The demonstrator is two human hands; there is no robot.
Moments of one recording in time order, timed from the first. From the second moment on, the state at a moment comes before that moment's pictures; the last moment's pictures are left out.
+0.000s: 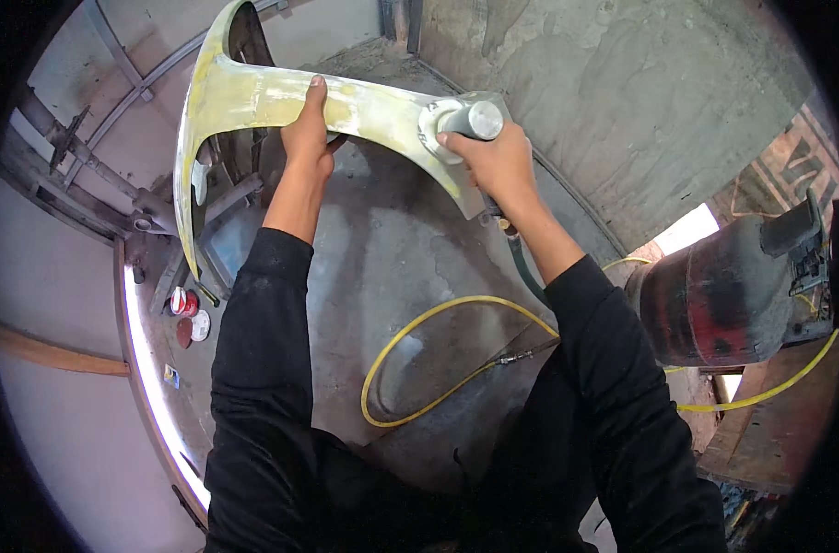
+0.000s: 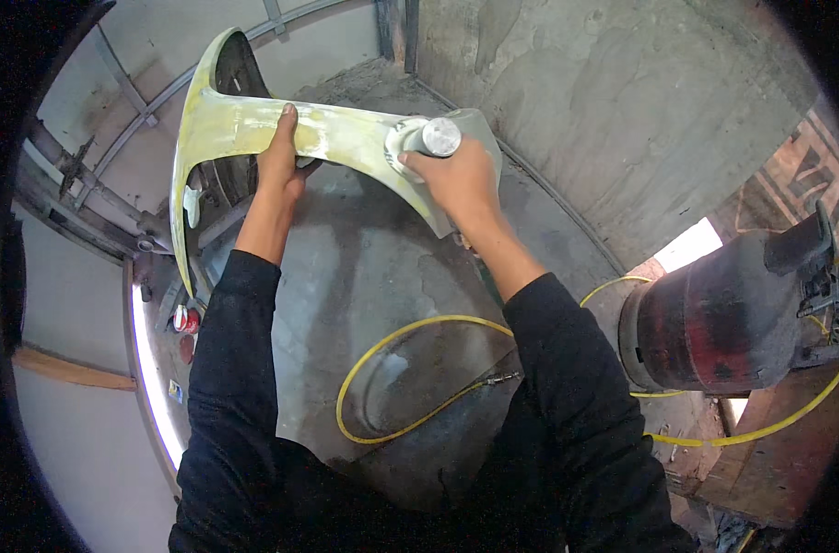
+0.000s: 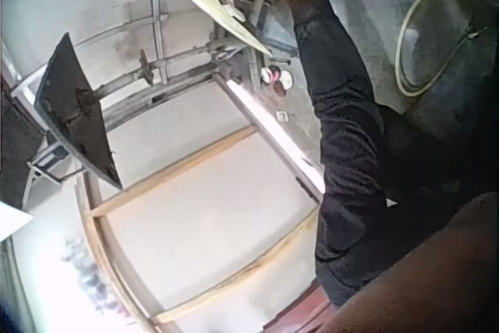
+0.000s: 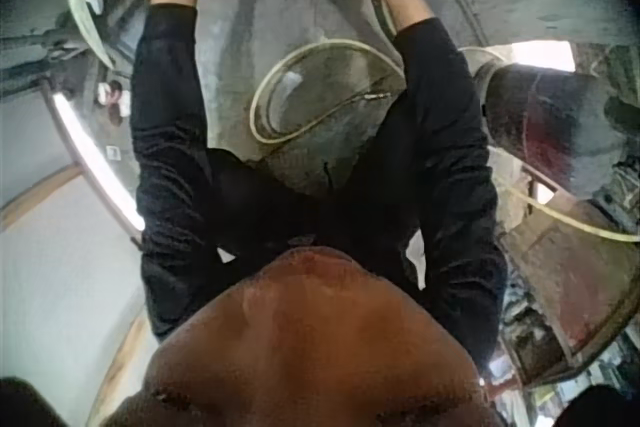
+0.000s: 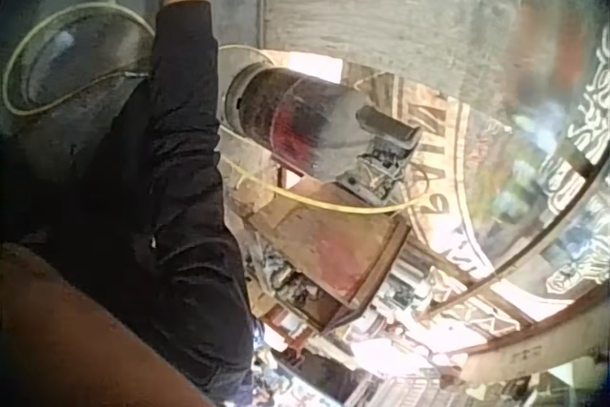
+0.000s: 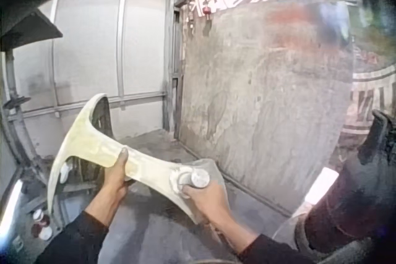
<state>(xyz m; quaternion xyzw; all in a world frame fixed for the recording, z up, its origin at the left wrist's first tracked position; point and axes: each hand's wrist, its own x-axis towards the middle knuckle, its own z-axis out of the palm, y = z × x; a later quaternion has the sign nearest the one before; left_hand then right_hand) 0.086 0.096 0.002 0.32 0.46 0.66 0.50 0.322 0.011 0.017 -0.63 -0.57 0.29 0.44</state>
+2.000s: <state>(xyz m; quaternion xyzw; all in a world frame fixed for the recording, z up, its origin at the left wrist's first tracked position) 0.089 0.100 -0.005 0.31 0.44 0.68 0.51 0.331 -0.006 0.017 -0.64 -0.59 0.29 0.40</state>
